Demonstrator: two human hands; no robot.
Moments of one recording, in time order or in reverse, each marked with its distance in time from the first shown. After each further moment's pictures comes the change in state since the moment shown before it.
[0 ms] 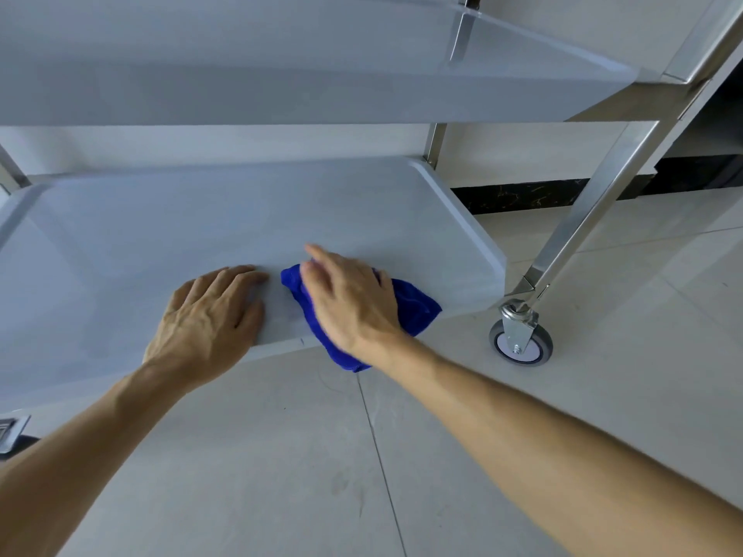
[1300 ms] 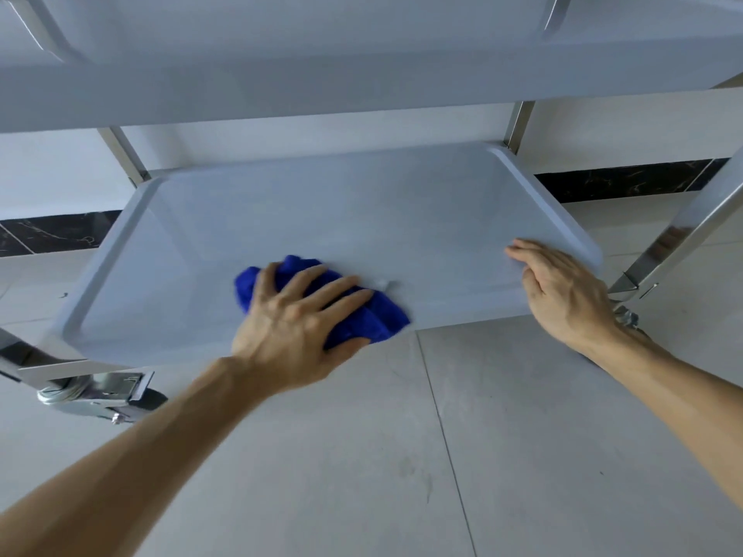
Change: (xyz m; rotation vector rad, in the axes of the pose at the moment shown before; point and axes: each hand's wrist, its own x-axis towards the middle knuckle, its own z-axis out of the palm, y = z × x) left_hand -0.027 -0.008 -0.001 0.280 0.223 0.462; right_hand -0.010 0.135 -0.067 -0.321 0.127 -0.062
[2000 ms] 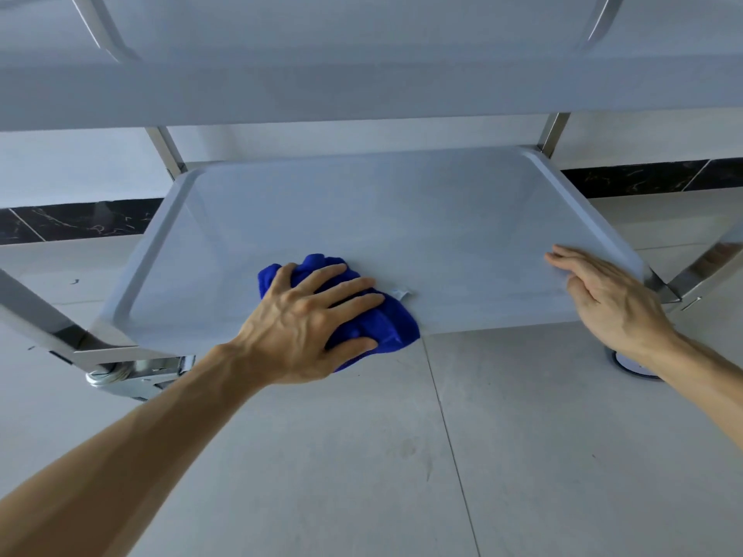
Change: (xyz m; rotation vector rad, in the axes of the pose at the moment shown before) left_hand -0.010 0.002 -0.018 -0.060 -0.127 0.085; right_hand -0.031 0.031 -0.035 0.053 -0.112 0.081
